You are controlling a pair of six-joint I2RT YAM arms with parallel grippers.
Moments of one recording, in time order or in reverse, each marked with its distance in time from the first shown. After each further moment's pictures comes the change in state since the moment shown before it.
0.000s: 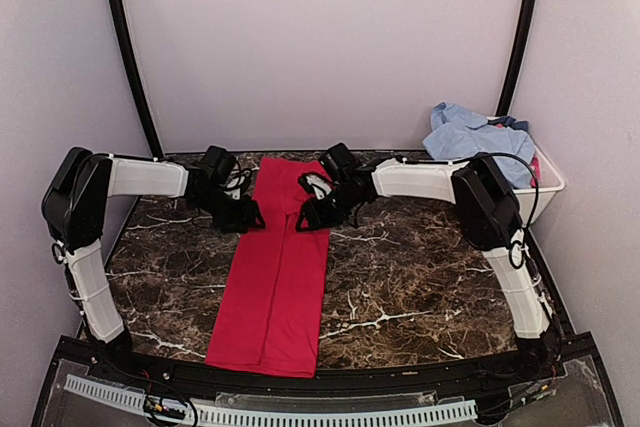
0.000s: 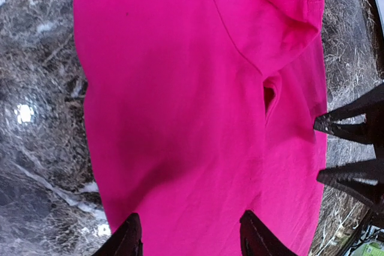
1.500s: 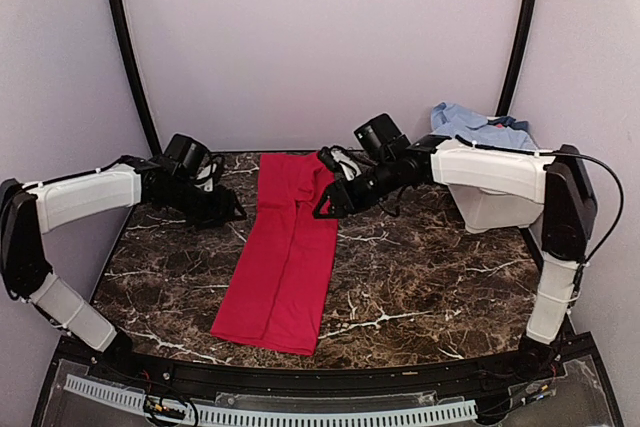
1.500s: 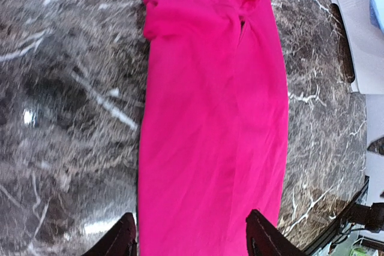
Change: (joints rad) left arm -0.024 -0.359 -0.150 -0.092 -0.065 -0.113; right arm -0.032 -0.449 -0.340 -0.020 -0.078 -0.067
